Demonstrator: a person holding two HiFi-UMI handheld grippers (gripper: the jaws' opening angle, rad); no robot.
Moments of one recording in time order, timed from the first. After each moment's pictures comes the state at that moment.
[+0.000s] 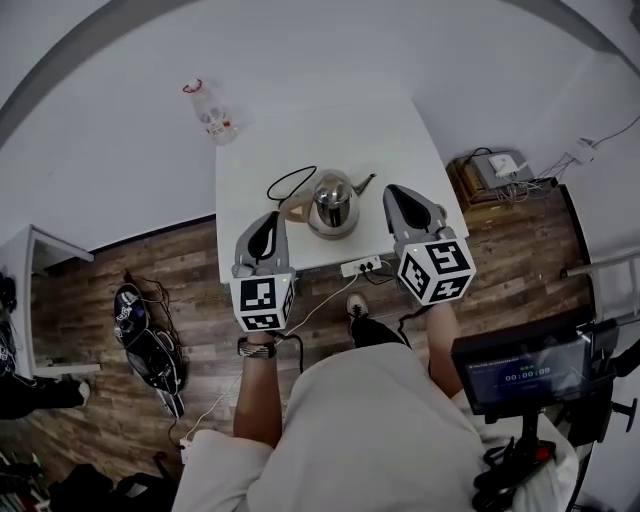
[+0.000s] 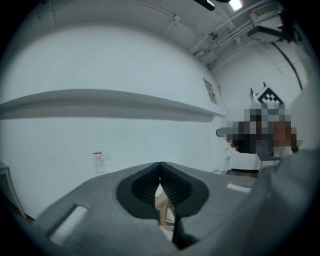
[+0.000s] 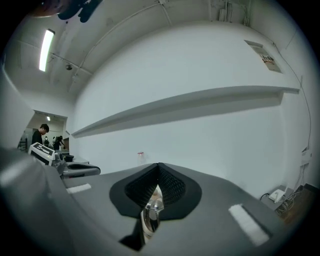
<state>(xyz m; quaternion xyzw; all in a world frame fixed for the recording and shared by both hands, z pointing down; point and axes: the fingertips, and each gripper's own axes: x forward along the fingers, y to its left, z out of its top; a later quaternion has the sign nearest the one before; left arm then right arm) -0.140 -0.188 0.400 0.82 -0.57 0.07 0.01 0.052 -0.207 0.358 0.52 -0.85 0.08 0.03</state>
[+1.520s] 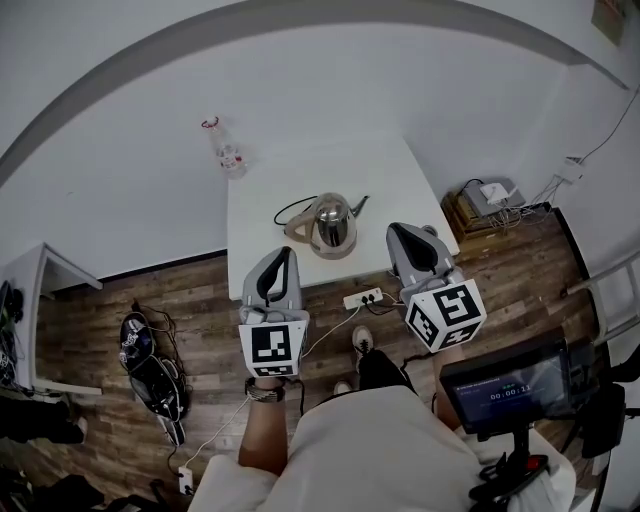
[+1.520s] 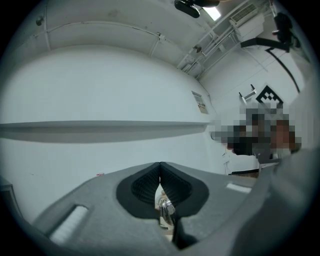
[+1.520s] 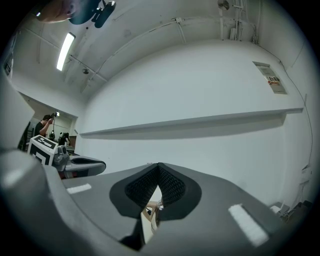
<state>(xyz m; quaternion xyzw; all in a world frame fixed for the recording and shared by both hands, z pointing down) -0.113 -0.077 0.312 0.82 -0.57 0.05 -0.08 0.053 -0.089 0.282 0.50 -0.86 0.00 0.00</state>
